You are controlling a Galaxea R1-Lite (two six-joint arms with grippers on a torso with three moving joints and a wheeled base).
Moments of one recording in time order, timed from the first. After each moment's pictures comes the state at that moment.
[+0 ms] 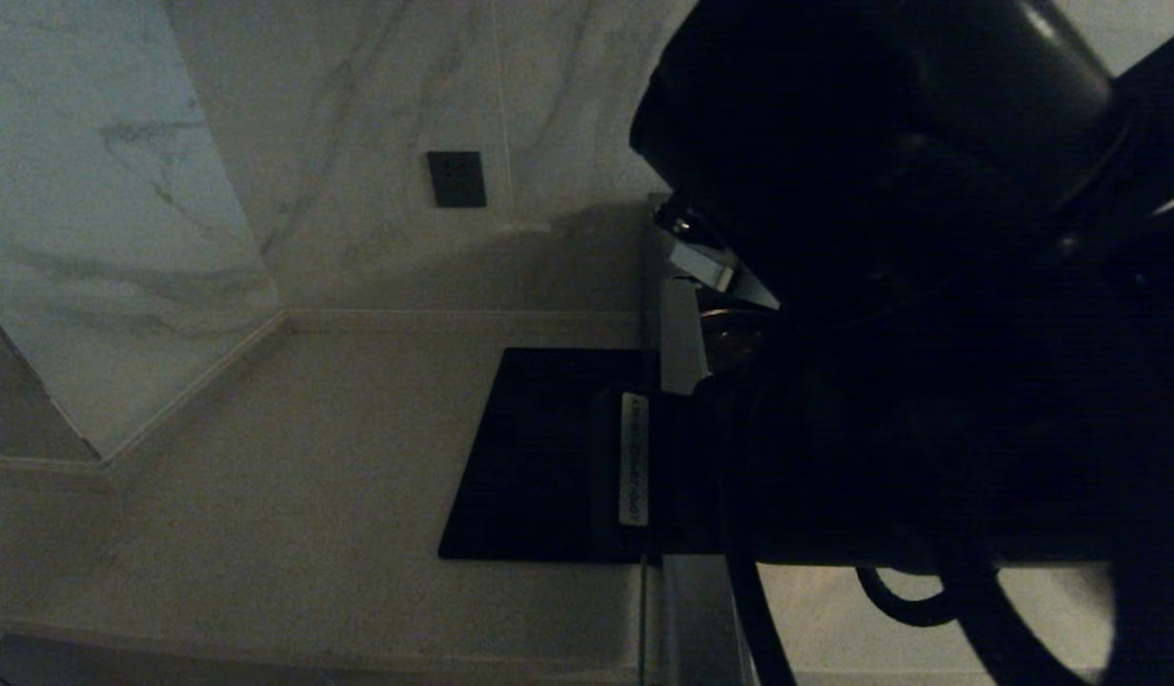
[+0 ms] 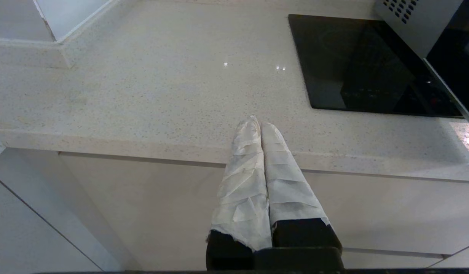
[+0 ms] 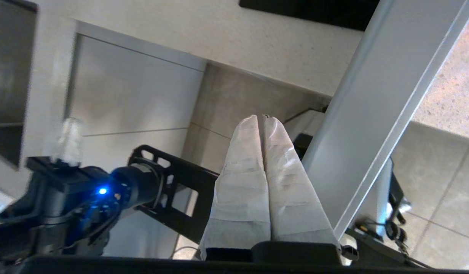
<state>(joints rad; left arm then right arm) 0.00 0.00 0.00 0.00 0.02 -0.07 1.13 1.85 -1.97 0.96 -0.29 0.90</state>
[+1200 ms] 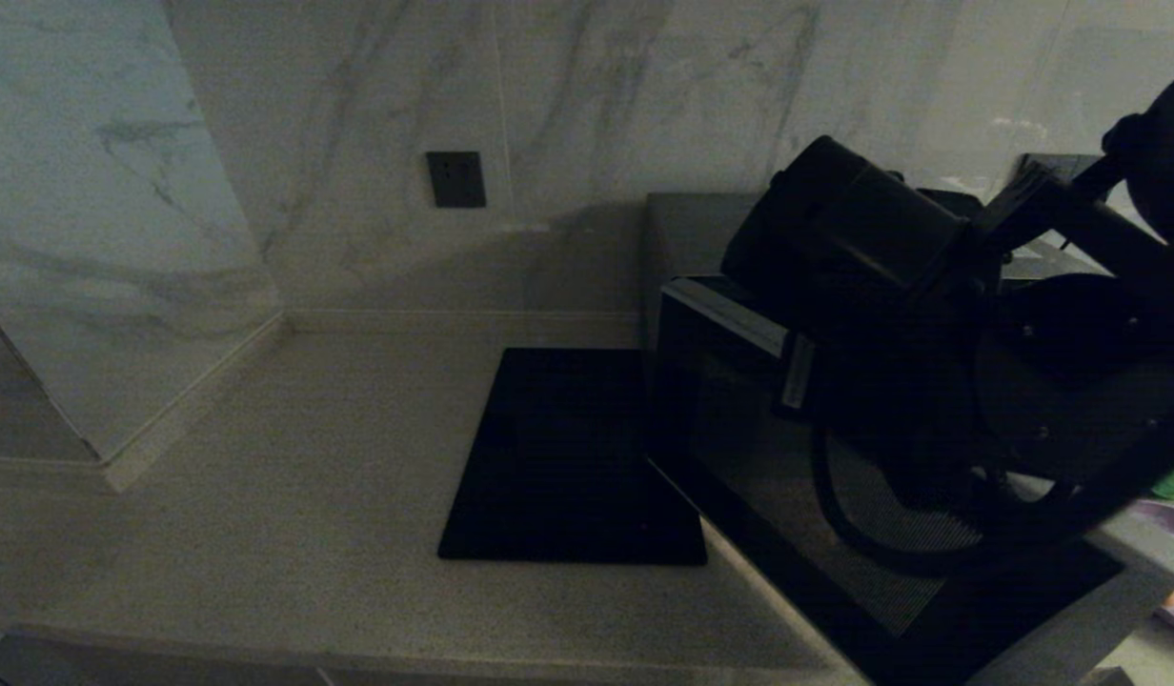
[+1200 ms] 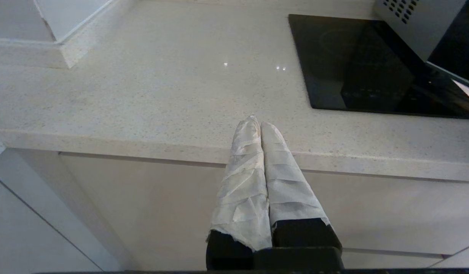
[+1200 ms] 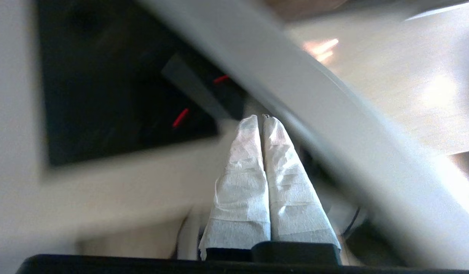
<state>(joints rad) 0.00 0.00 0.00 0.00 0.02 -0.07 0.89 1.84 -1.85 1.10 -0.84 1.06</state>
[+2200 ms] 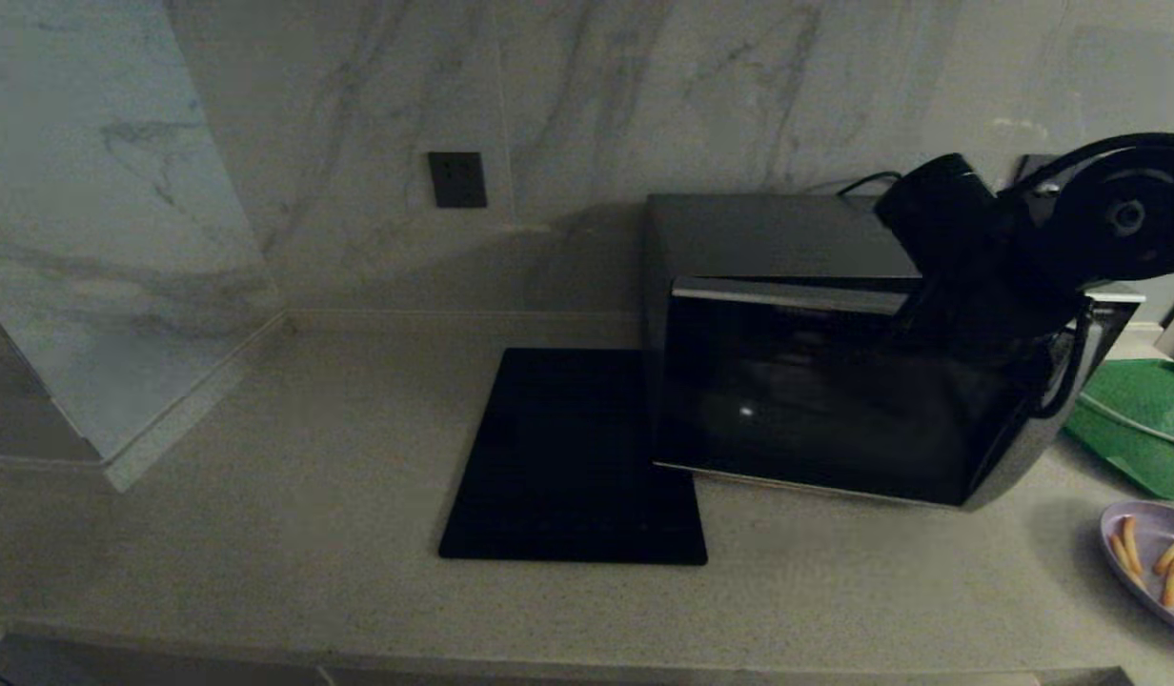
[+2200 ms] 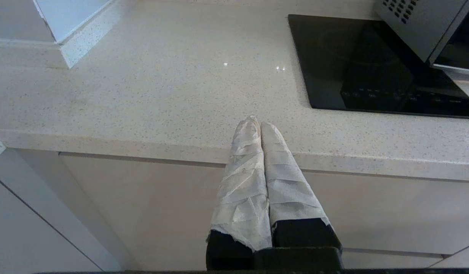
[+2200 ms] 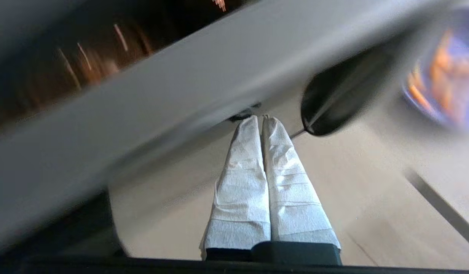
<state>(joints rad) 0.00 0.00 0.00 0.00 0.02 -0.07 0.30 1.92 -1.74 0.74 -0.78 0.92</state>
